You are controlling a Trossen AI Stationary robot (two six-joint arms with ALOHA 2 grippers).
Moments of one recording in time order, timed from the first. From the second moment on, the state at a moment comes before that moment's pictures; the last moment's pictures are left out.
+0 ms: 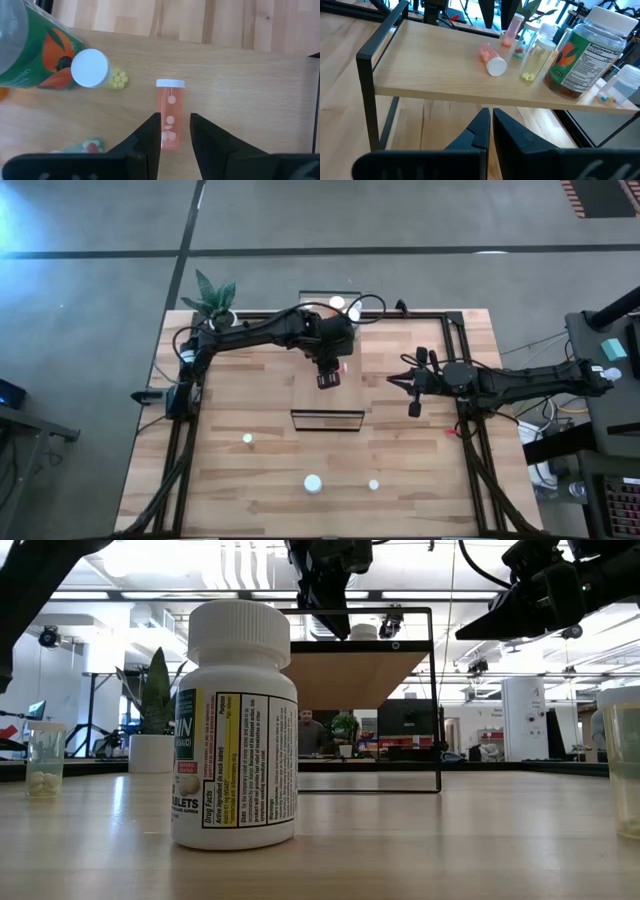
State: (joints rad) left arm 0.17 2.01 2.14 -1.20 -0.05 0.06; right arm 0.01 0.68 0.34 0.06 0.23 -0.21
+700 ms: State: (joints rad) left arm 0.06 1.74 1.85 -0.98 -0.06 0.05; right arm 0.01 0.68 0.34 0.08 0.23 -0.22
